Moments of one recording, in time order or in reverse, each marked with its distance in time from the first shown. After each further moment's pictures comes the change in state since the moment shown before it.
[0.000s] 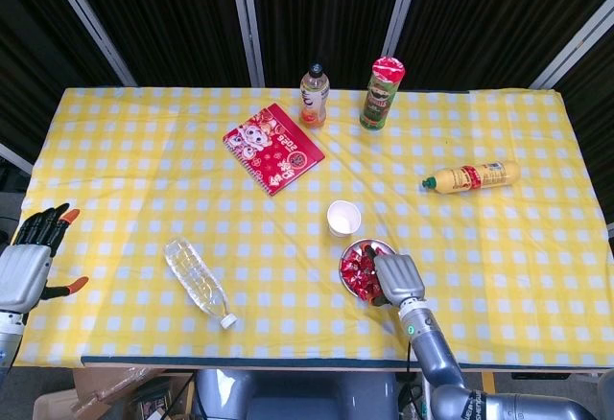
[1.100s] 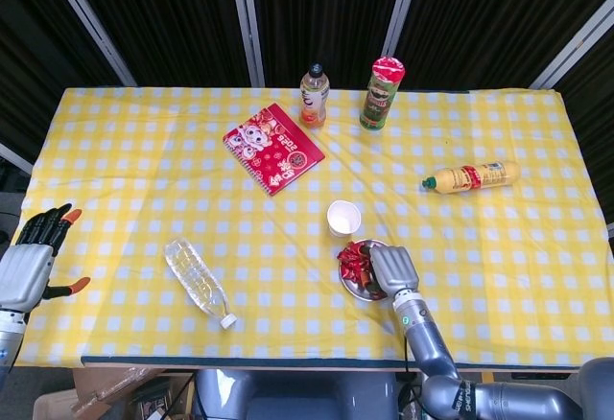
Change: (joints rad) left arm -0.006 0.003 0.001 -0.007 -0.008 -0.014 -0.011; right arm 0.047 -0.042 -0.009 0.102 -0.052 0.002 0.139
